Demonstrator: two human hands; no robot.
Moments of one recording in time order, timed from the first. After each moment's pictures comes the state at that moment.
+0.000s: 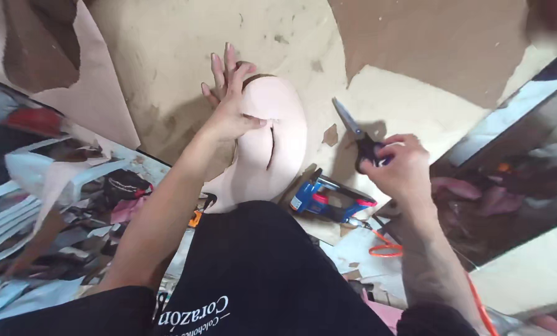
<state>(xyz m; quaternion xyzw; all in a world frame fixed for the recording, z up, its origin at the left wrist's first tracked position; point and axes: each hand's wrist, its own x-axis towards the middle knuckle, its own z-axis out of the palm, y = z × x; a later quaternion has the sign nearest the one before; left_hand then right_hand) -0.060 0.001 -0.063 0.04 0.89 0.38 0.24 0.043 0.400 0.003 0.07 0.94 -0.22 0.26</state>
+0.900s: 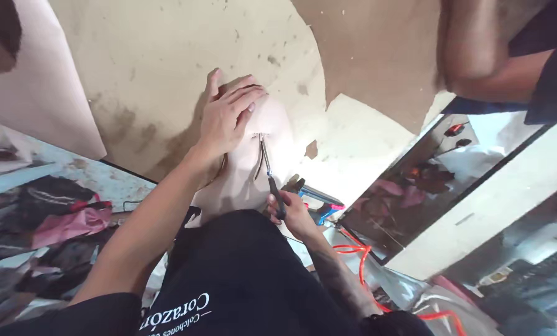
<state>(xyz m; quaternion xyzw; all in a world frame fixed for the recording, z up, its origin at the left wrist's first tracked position) -0.067 -0.001 -0.094 0.20 0.89 0.41 0.06 0.111 0.222 0.006 0.29 0.56 -0.65 0.42</state>
